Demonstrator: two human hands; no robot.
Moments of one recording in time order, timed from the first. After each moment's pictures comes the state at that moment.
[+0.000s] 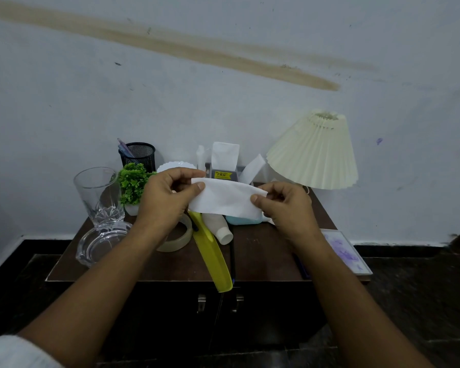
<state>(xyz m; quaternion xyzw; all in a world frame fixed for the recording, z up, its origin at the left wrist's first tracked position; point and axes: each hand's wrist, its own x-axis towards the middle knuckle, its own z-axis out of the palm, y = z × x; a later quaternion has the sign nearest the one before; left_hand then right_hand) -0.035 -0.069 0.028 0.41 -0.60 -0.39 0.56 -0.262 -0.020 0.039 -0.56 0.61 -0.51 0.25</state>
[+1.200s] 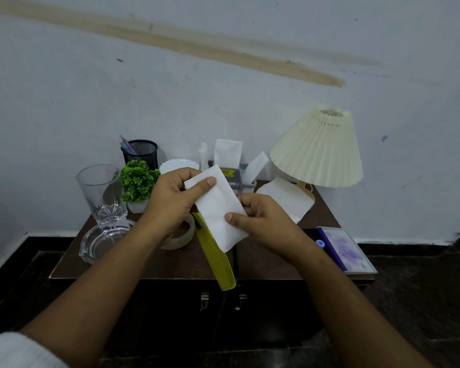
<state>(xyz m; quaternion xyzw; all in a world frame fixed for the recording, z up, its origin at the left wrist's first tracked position) -0.041 -0.065 0.030 0.39 -0.60 -0.45 0.54 -0.235 -0.016 0.030 -0.65 0.53 -0.38 0.39</state>
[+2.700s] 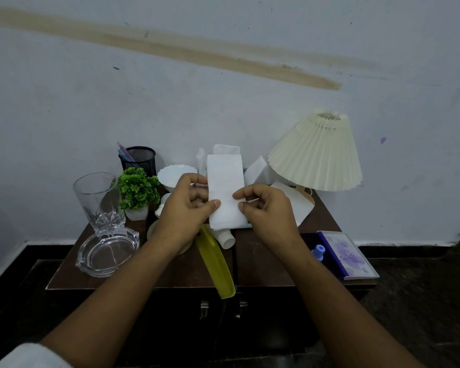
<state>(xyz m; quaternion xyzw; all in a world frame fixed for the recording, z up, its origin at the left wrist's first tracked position) -0.057 -0.070 0.012 0.41 -0.61 -0.46 0.50 -0.232 -0.030 0.029 -0.59 0.60 -0.49 0.24</state>
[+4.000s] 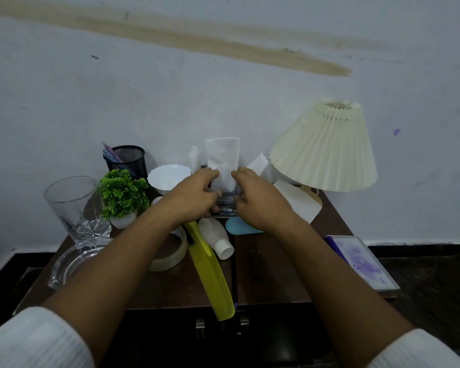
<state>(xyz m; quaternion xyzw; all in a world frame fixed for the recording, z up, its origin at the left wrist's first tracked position) -0.081 -0.125 0.038 0.48 -0.75 -0.38 0.26 -0.248 -0.101 0.026 -0.75 0.62 -0.21 0.06</state>
